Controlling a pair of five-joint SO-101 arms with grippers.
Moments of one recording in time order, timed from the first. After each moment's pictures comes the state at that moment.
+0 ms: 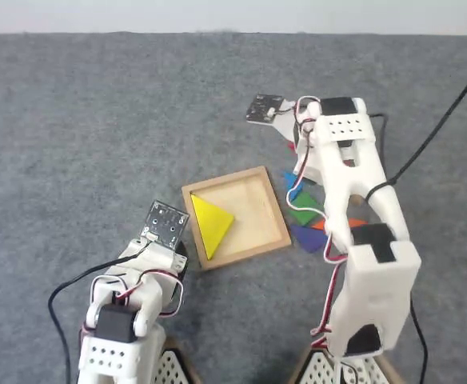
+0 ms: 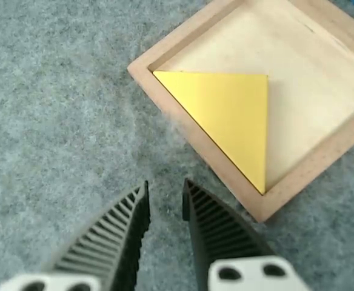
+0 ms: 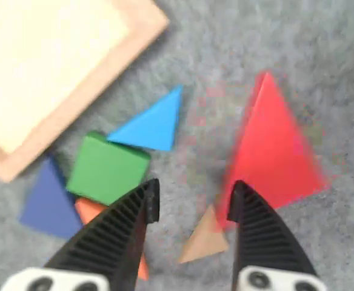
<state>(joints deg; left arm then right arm) 3.2 -102.5 96.9 69.4 -7.6 -12.2 22.5 -12.8 80.4 56.9</state>
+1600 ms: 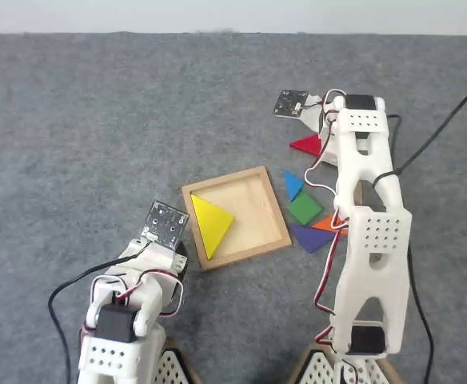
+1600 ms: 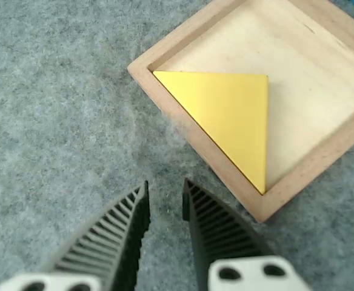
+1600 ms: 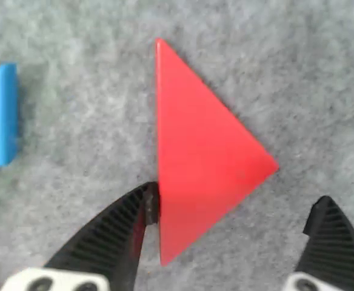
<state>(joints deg) 3.2 -102.5 96.9 69.4 -7.6 -2.7 55.0 -43.3 75.3 67.9</state>
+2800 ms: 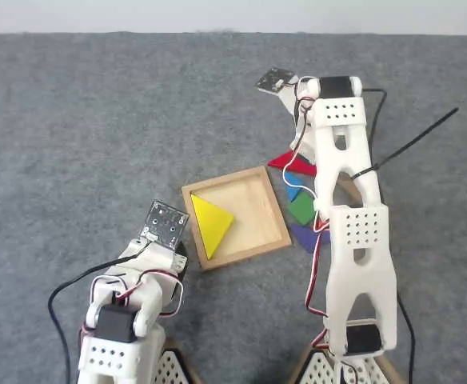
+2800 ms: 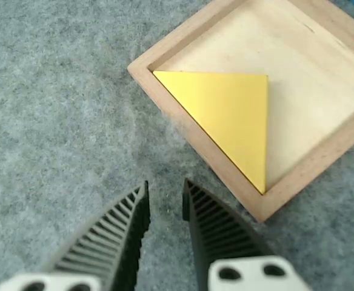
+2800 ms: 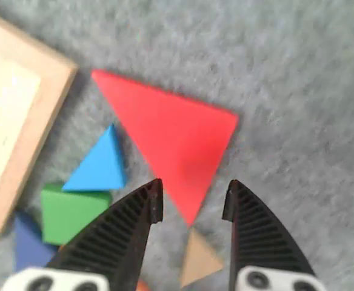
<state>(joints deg) 3.2 -102.5 96.9 69.4 -7.6 -9.6 55.5 -61.0 100.4 42.5</state>
